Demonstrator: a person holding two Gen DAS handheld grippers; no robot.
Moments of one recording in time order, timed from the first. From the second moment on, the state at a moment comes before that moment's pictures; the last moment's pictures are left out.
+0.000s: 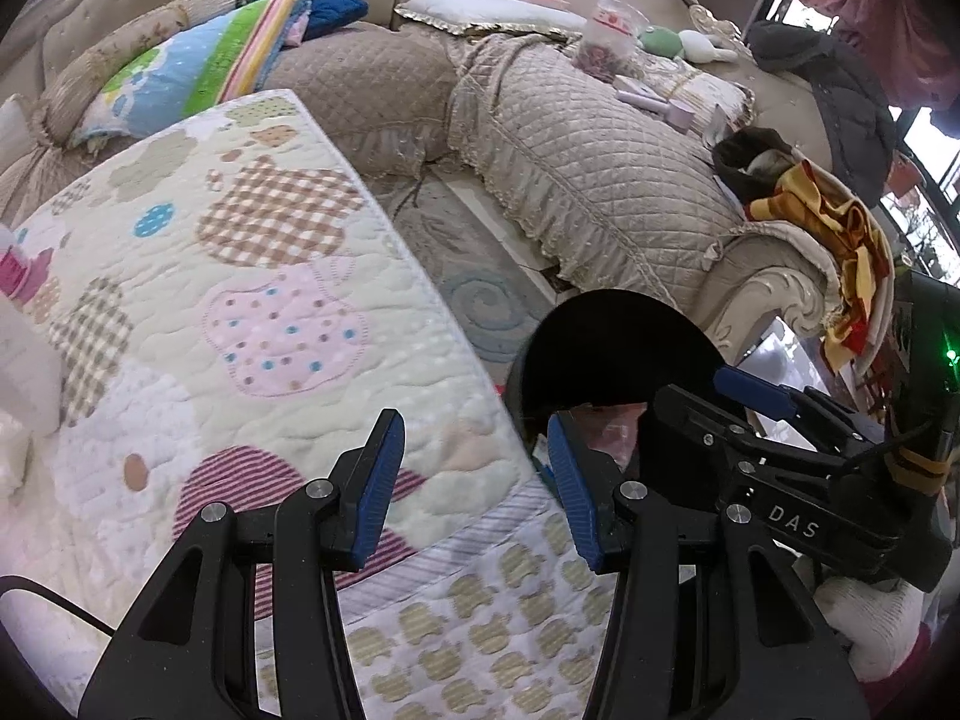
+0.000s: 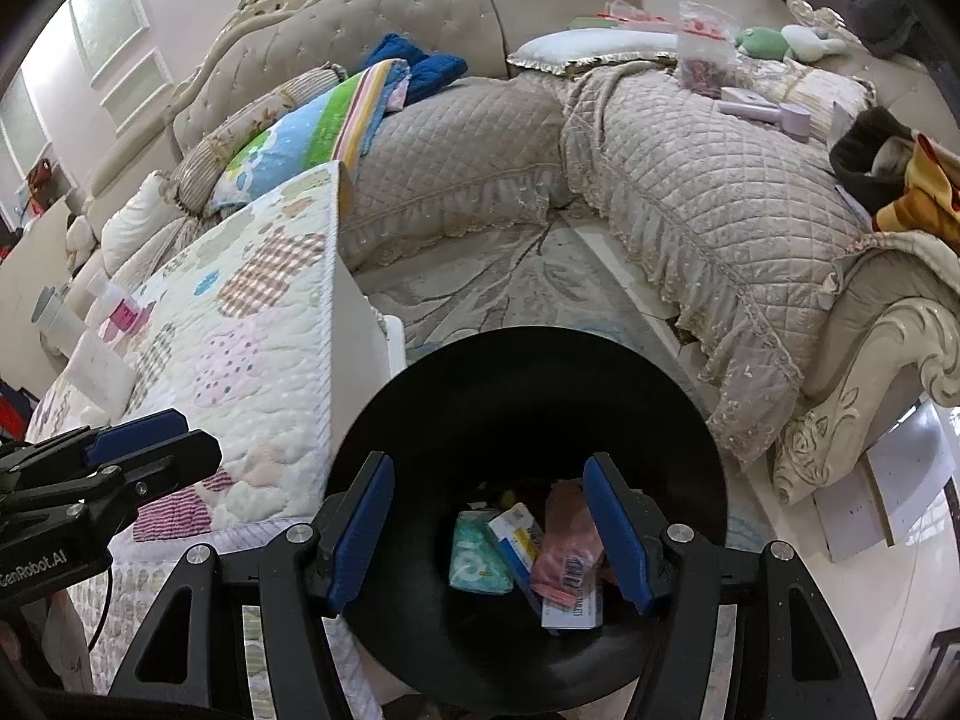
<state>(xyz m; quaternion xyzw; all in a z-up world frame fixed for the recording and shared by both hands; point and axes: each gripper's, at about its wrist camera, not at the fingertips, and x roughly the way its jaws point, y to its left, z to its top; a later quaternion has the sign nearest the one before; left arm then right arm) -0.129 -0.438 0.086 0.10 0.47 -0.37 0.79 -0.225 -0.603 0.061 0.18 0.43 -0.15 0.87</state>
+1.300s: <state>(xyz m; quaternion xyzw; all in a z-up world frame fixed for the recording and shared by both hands) -0.039 -0.173 0.070 0.03 0.49 -0.15 0.86 -0.110 -0.418 0.045 0.08 0.49 0.02 0.87</state>
